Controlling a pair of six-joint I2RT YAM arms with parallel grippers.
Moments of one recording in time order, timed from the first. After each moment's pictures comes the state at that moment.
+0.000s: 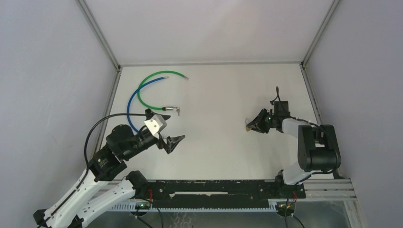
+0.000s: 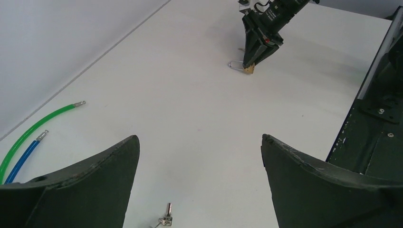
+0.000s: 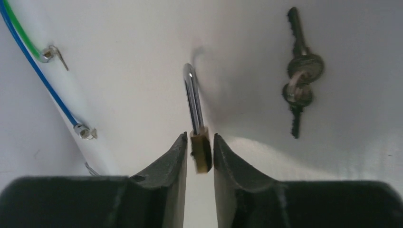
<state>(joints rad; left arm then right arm) -0.78 0.53 0.81 -0.42 0.13 0.16 0.00 1.55 0.65 -0.07 -0.54 0.65</state>
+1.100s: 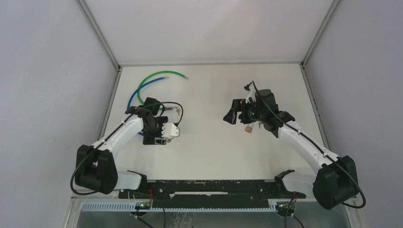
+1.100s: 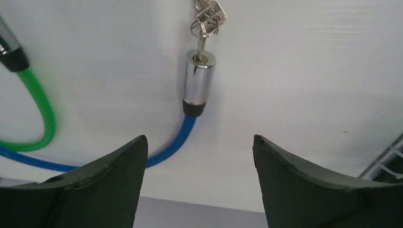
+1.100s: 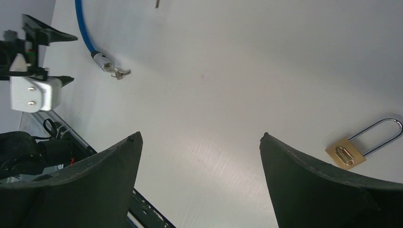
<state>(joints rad) -0.28 1.32 0.93 -0.99 0.06 1.29 0.40 1.20 0.85 -0.31 -0.36 0.40</state>
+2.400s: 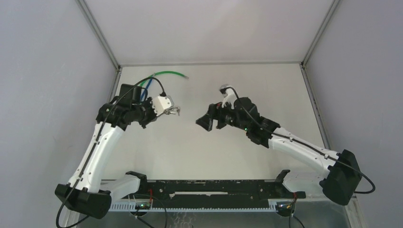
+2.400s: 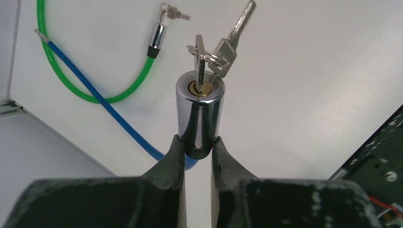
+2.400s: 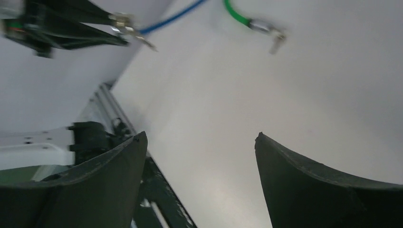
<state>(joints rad) -0.26 1.11 1.23 -1.08 0.23 0.88 0.78 1.19 0.91 -0.09 -0.19 0.51</state>
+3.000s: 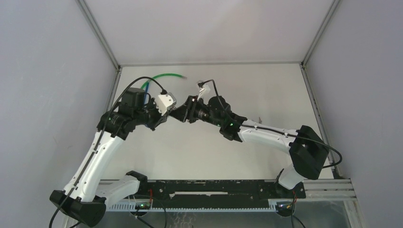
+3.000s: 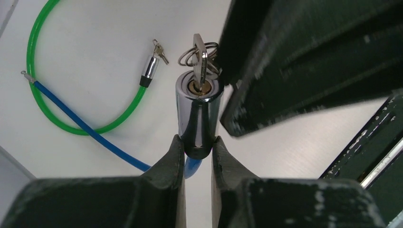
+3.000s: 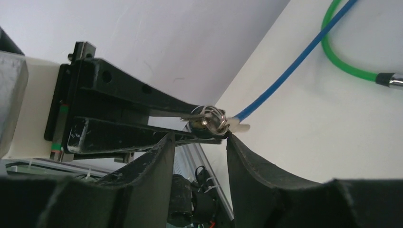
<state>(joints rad) -0.37 1.00 1.17 -0.94 0.29 0.54 0.94 1.57 1.07 0.43 -0.18 0.87</state>
